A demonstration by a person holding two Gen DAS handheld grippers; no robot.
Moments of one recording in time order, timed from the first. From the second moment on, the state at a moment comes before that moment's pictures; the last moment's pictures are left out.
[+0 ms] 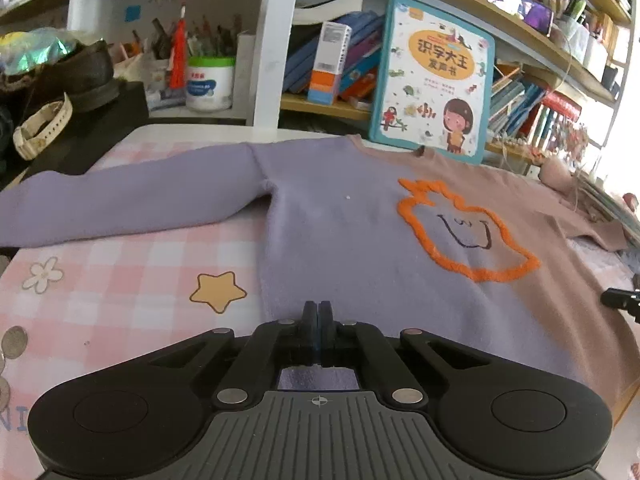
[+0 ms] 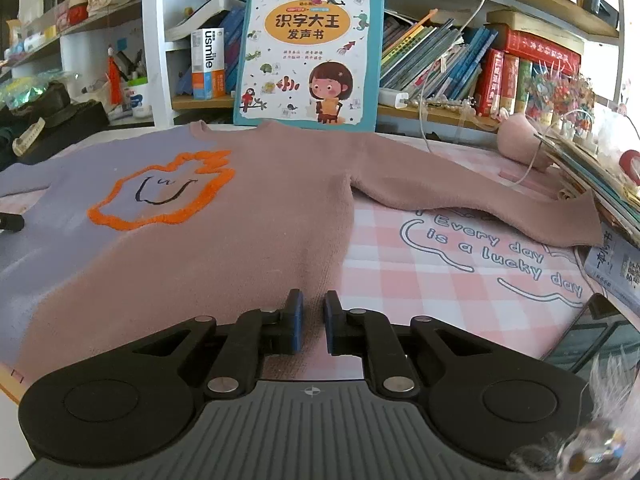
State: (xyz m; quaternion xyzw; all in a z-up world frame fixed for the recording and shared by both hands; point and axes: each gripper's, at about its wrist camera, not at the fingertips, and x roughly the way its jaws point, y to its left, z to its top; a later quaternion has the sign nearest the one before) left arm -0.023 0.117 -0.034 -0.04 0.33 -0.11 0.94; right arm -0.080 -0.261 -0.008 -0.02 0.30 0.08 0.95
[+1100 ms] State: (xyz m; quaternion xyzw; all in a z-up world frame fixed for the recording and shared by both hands) left arm -0.042 0.104 -0.025 -0.02 0.29 -0.09 0.95; right arm -0.087 -0.260 -0.005 -0.02 0.28 0.06 0.96
